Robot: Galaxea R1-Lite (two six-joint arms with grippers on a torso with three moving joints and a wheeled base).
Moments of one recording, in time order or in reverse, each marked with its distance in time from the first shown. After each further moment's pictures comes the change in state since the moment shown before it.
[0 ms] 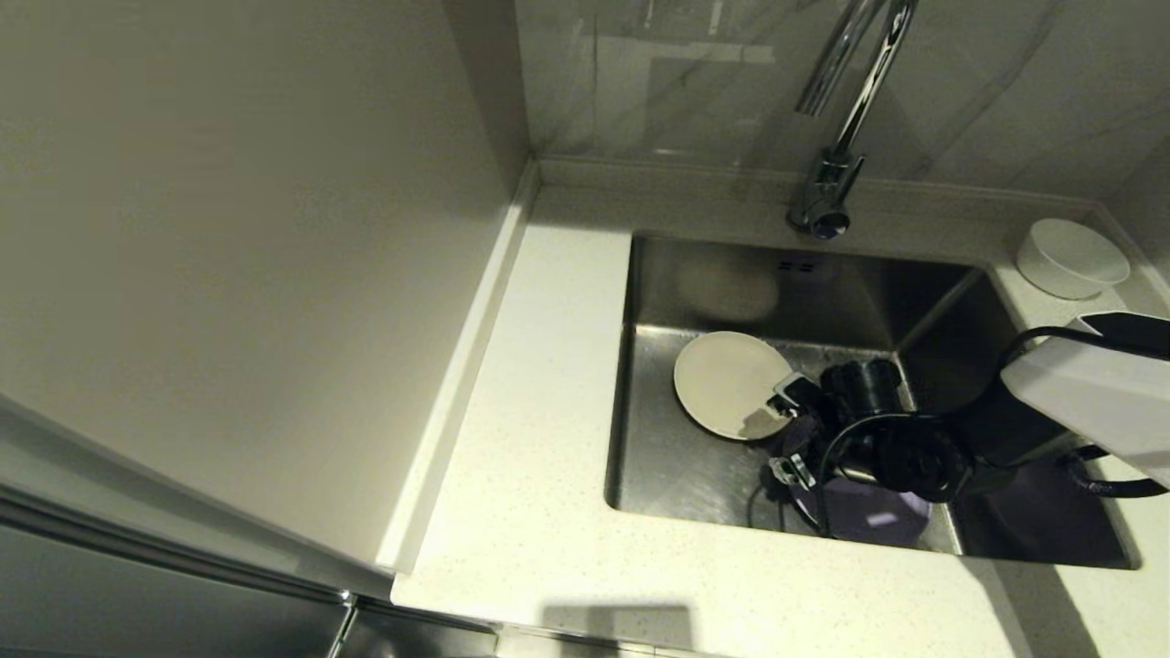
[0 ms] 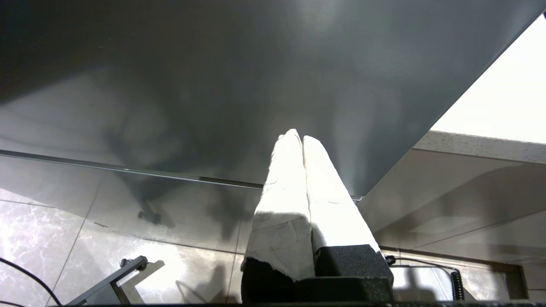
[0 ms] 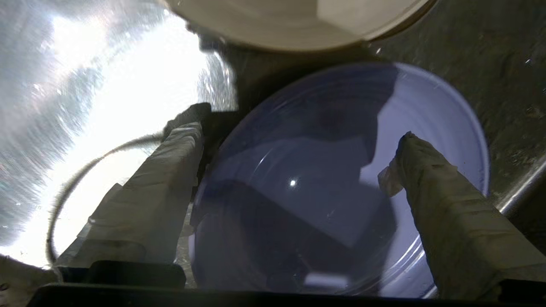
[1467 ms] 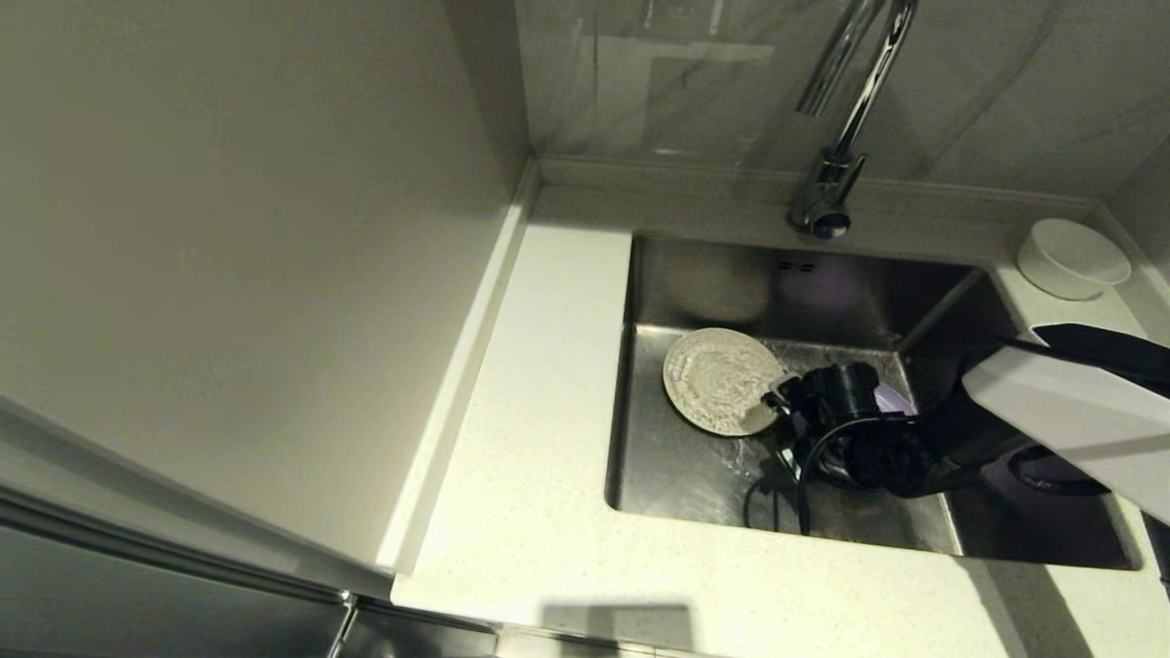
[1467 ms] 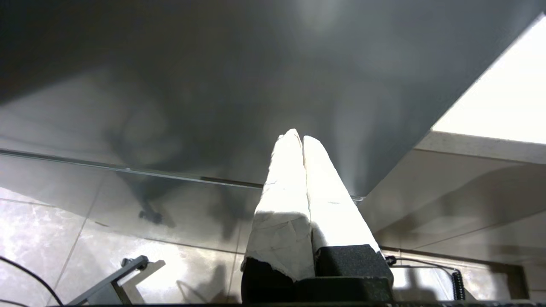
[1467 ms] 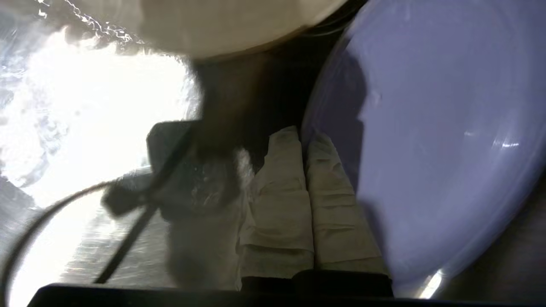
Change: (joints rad) left arm 0.000 0.000 0.000 0.000 0.000 0.000; right arm -0.007 0.078 -0.097 -0.009 -0.106 0.062
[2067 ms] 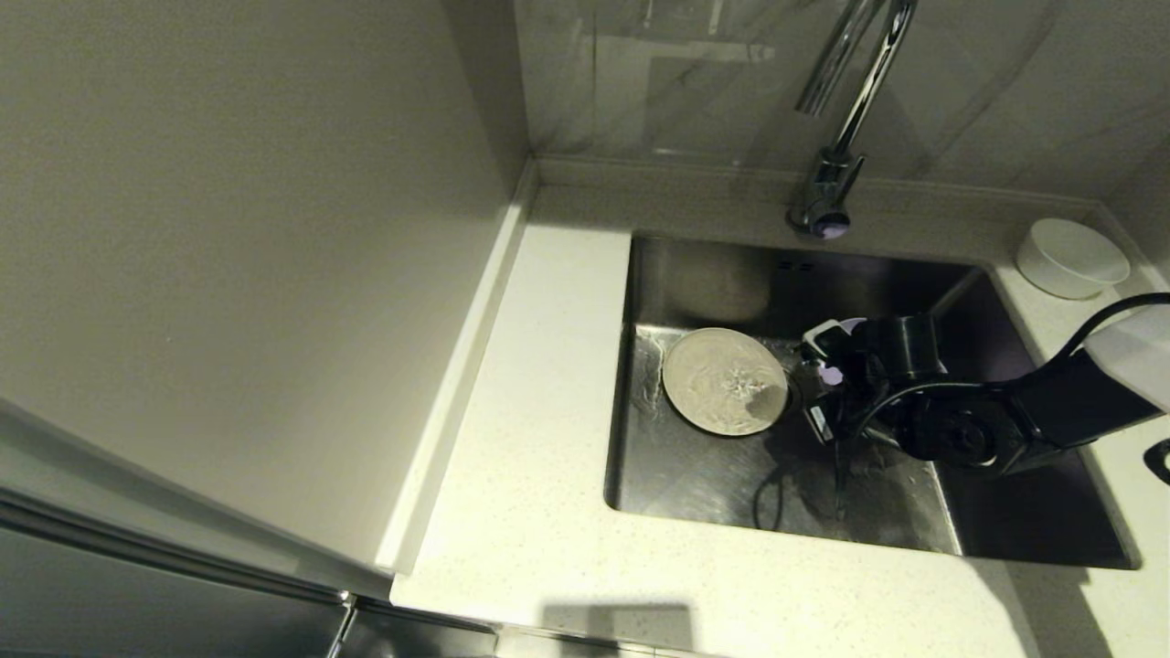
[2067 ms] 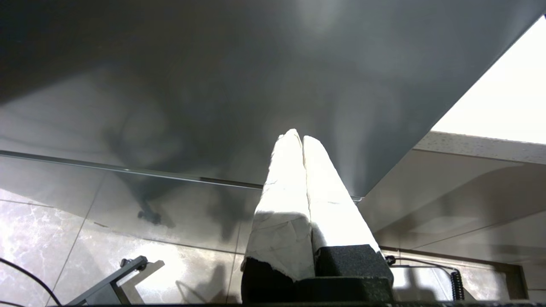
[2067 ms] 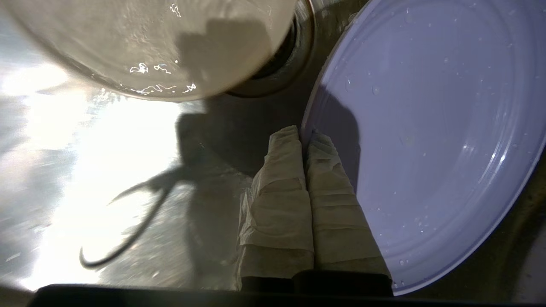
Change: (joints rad) left arm 0.000 0.000 0.000 -0.001 0.000 0.000; right arm 0.012 -0.247 0.109 -0.003 0.007 0.008
